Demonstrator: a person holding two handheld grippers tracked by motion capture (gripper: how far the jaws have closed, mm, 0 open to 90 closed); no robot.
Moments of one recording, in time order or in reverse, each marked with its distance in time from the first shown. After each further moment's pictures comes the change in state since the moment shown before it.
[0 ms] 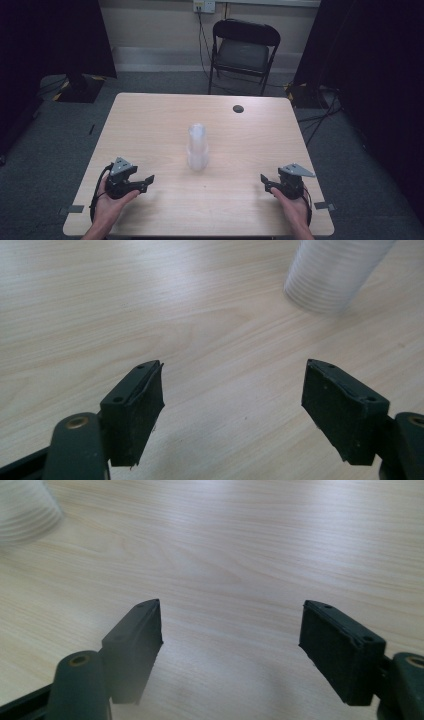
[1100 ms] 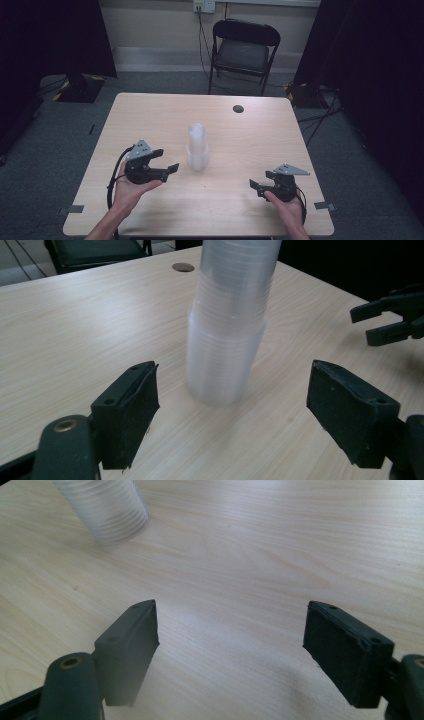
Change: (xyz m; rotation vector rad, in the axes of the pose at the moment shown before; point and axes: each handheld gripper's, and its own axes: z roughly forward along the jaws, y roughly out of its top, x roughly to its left) left arm -0.049 0.070 0.006 -0.121 -0.251 0.142; right arm 0.022 0.008 -0.003 0.032 0.215 0.020
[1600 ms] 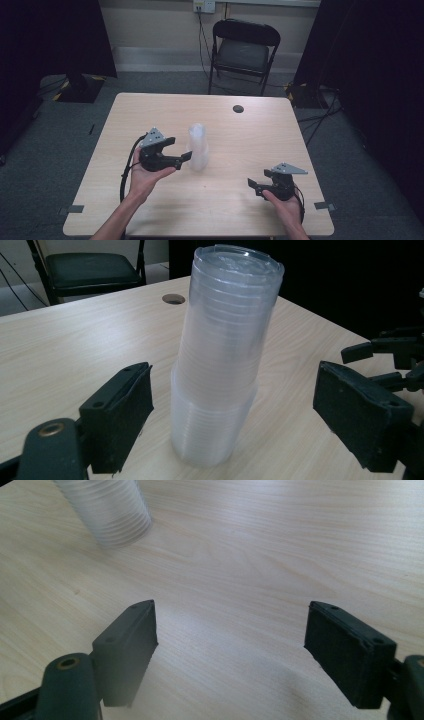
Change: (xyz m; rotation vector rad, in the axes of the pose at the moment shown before) left arm -0.003 0.031 0.031 -0.071 -0.010 0.000; right arm 0.003 0.003 0.004 -0.007 0.003 -0.016
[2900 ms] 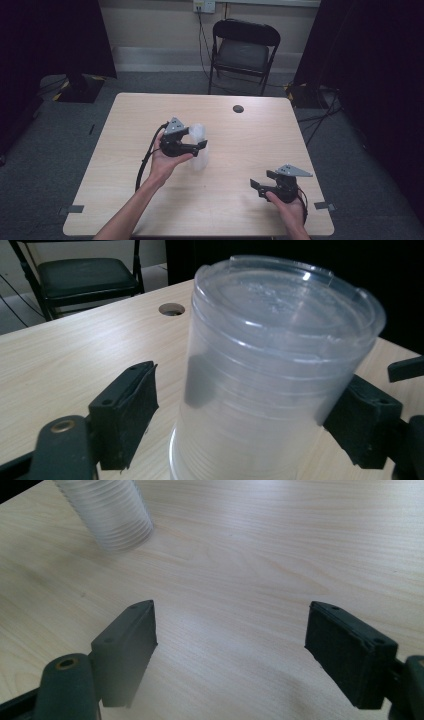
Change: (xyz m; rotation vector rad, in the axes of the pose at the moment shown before) left arm 0.008 0.013 0.064 0.017 0.001 0.053; right arm -0.003 -0.004 -0.009 -0.027 0.008 0.023
